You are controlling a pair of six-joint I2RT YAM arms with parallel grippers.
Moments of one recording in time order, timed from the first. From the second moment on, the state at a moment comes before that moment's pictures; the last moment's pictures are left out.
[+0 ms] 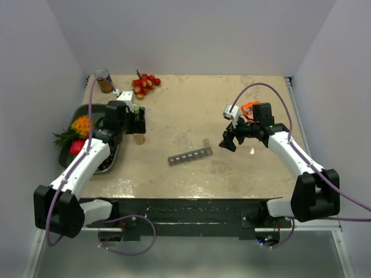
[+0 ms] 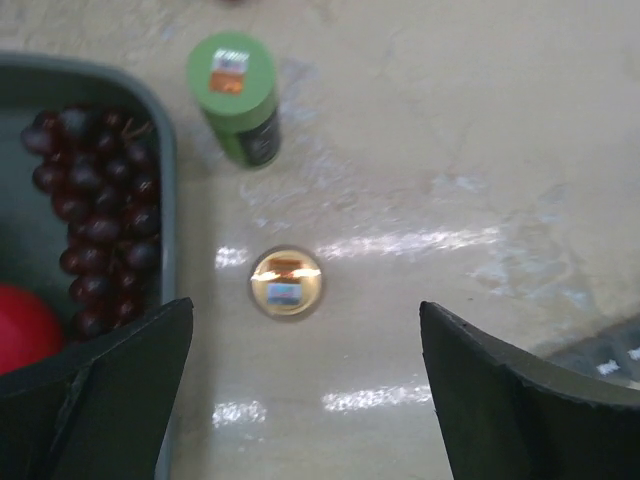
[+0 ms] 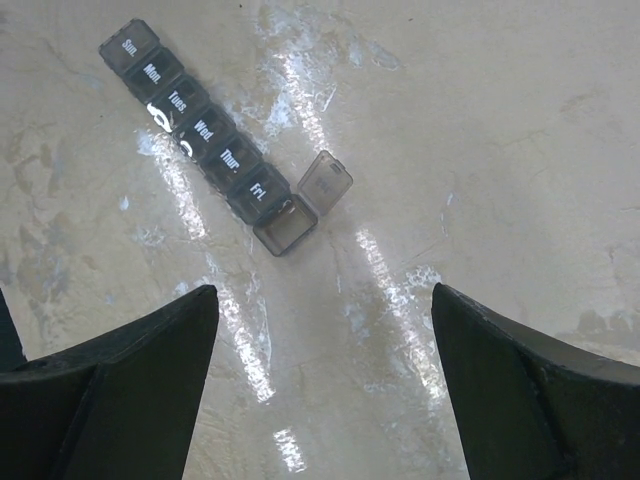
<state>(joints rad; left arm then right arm) -0.28 1.18 0.93 -0.31 -0.09 -0.14 0.18 1.35 0.94 -0.44 -0.74 -0.63</state>
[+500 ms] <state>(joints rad) -0.22 1.50 1.06 -0.44 -0.13 -0.19 0.18 1.35 0.94 -0.44 -0.75 -0.64</state>
